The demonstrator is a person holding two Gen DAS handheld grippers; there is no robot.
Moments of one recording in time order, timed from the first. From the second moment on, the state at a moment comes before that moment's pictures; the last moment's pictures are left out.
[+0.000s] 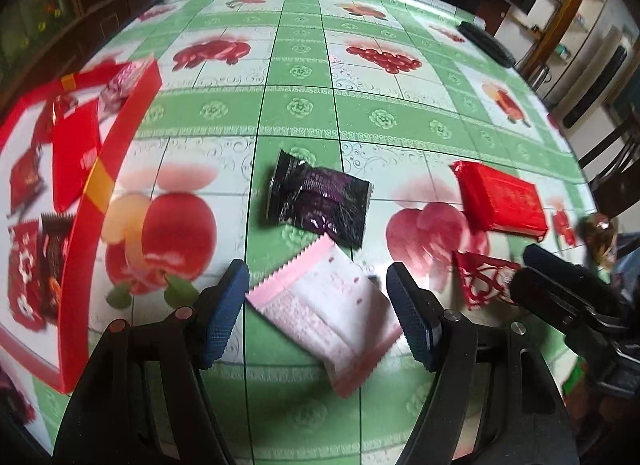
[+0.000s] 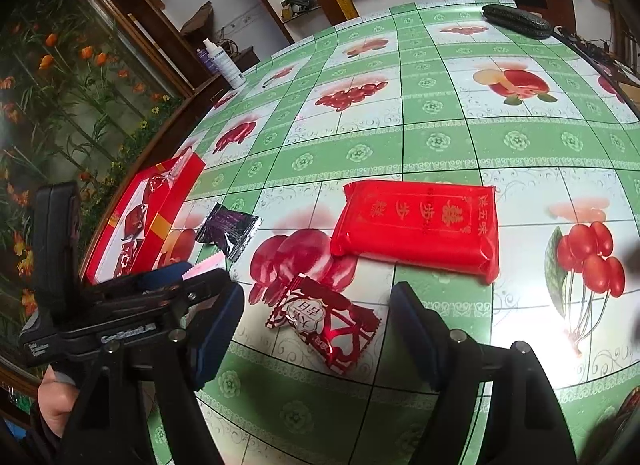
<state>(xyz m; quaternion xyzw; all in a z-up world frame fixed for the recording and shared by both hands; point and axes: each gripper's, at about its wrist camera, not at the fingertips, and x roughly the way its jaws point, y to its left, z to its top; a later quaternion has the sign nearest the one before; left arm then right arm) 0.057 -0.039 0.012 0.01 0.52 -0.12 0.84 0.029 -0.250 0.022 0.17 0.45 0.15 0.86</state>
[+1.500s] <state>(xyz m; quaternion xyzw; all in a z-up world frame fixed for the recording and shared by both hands) 0.022 -0.015 0.011 0.13 0.48 -0.22 0.84 0.030 -0.190 0.016 0.00 0.45 0.12 0.88</state>
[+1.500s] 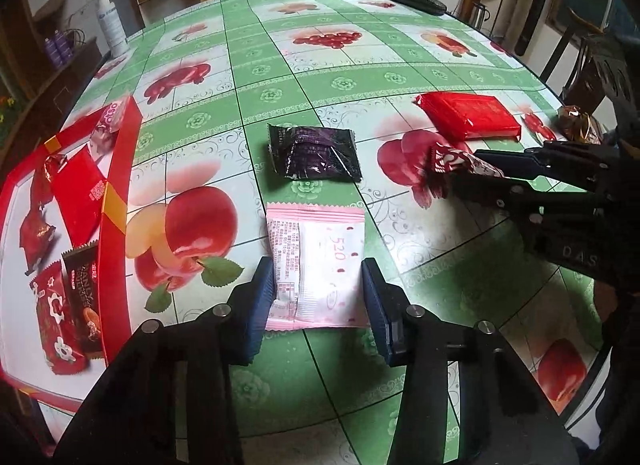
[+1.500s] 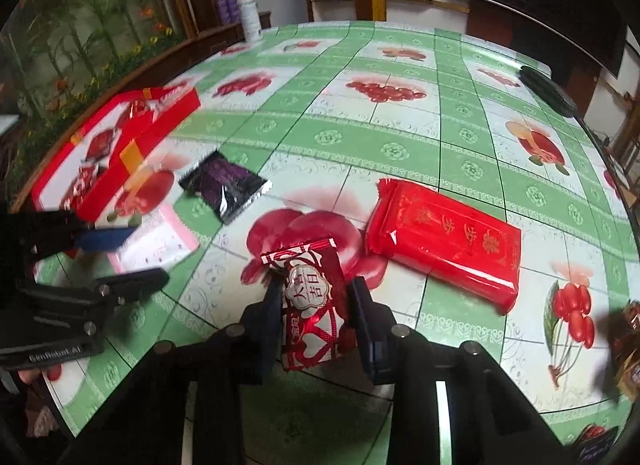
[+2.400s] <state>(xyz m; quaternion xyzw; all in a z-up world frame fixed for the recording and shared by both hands) 0.015 0.025 0.025 -0.02 0.47 -0.23 0.85 0.026 -0.199 0.015 0.17 0.38 0.19 0.89</state>
